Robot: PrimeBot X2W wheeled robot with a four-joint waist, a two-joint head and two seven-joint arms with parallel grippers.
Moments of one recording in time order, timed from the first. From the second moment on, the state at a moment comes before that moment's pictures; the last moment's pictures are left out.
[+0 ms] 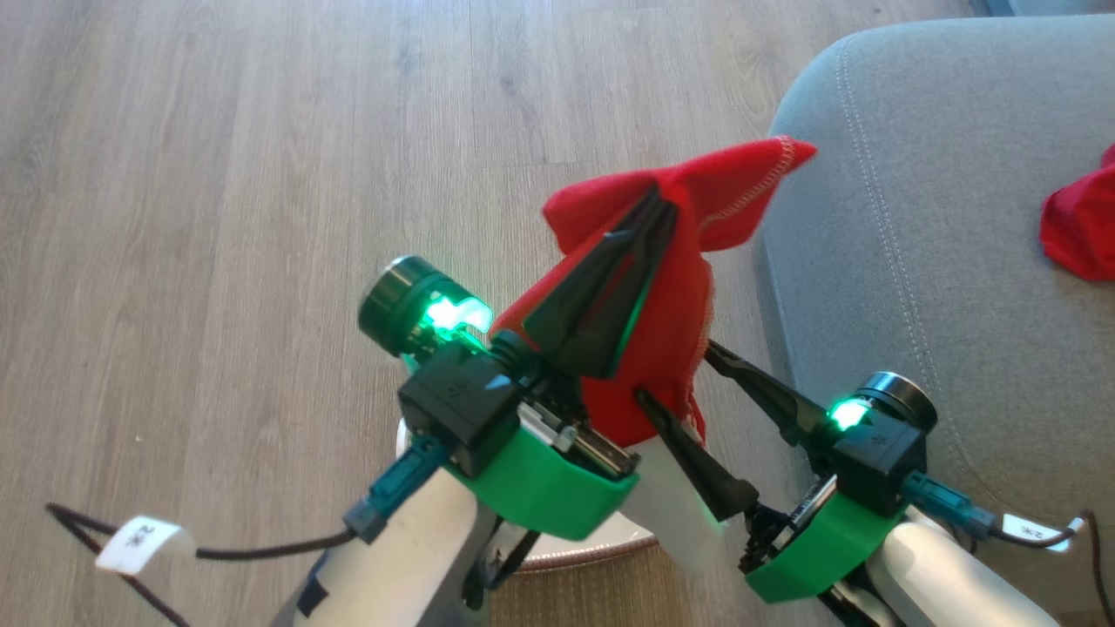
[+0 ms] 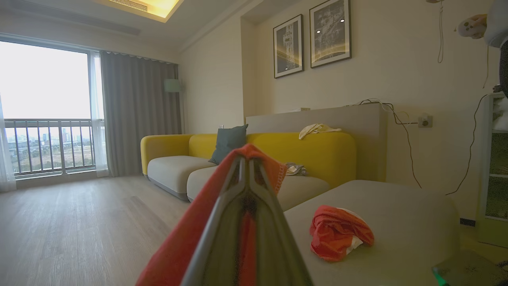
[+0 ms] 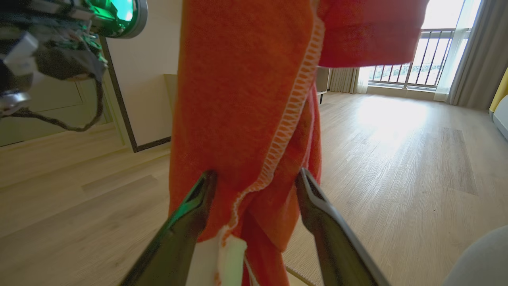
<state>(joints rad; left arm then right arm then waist) -0.40 0.04 -0.63 -0.17 -0.26 0.06 -0.26 -0.21 -0.39 0.63 -0.03 0.40 0.12 -0.26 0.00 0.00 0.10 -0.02</state>
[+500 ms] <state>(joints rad) -0.41 0.05 -0.73 -0.17 -0.26 0.05 -0.26 -0.28 -0.40 0.68 0.05 0.37 0.12 -0.26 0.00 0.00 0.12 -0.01</state>
